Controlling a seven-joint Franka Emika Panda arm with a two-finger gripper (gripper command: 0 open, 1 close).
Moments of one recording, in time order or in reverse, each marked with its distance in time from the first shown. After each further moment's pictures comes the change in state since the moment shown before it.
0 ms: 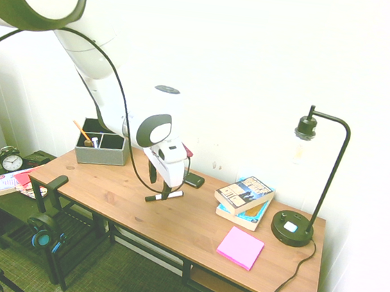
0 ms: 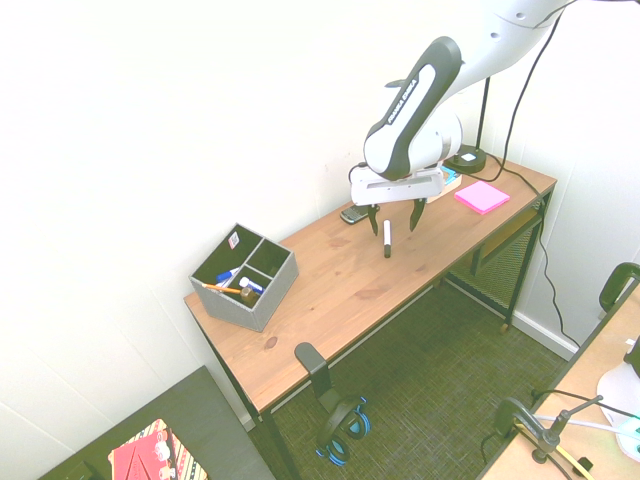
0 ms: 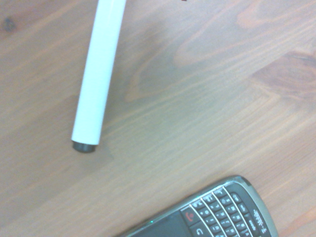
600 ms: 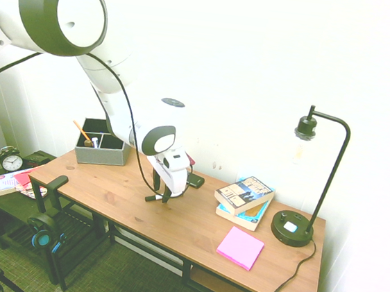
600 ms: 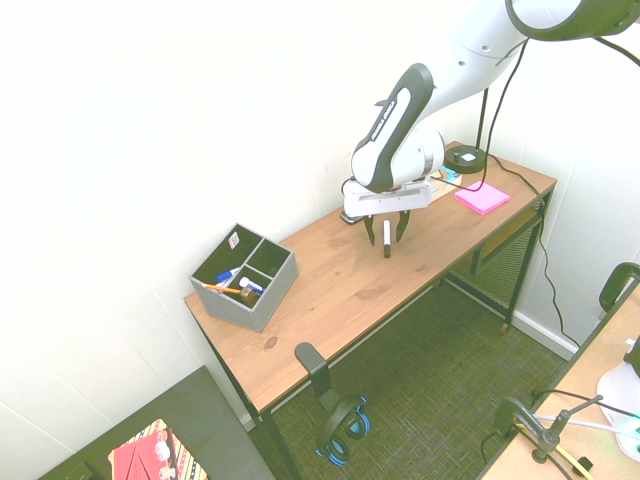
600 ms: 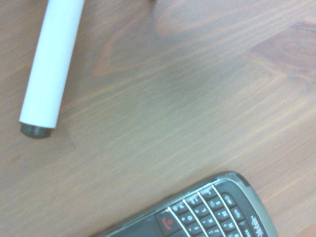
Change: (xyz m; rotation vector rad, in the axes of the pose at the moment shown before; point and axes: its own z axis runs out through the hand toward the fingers) arm 0.001 -0.018 0.030 -0.016 -0.003 -0.016
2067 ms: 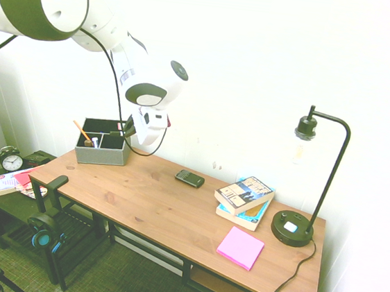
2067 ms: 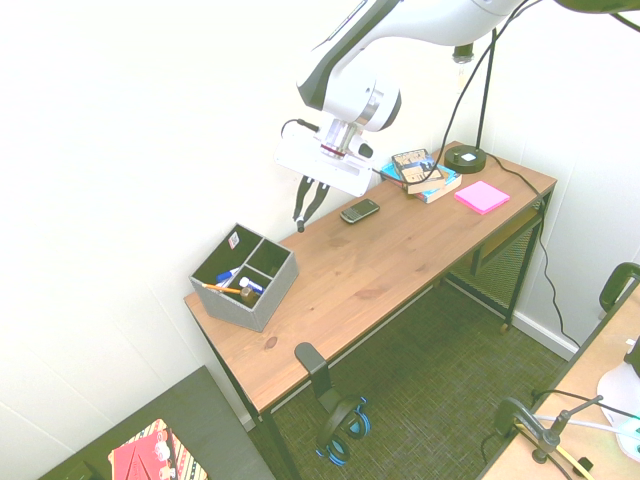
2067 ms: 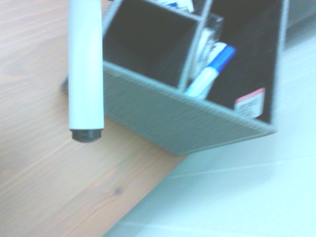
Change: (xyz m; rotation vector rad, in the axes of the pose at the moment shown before) arm -0.102 -0.079 -0.104 0.184 -0.622 0.044
